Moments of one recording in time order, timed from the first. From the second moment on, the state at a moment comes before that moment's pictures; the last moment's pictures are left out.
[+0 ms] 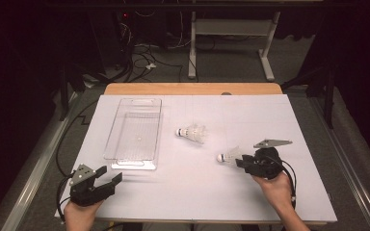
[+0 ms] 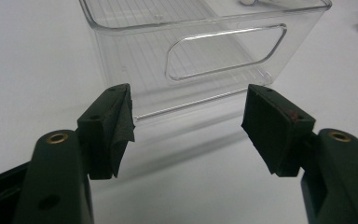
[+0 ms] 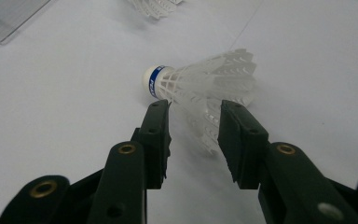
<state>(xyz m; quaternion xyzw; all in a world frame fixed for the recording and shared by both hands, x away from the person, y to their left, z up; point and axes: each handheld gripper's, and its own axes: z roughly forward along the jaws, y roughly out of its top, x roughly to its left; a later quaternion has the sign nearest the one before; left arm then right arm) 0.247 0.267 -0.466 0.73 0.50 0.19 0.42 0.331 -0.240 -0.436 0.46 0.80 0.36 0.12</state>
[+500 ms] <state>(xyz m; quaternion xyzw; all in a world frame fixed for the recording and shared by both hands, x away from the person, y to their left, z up) 0.247 0.266 -0.466 0.73 0.50 0.19 0.42 0.337 -0.229 -0.442 0.44 0.82 0.34 0.11</state>
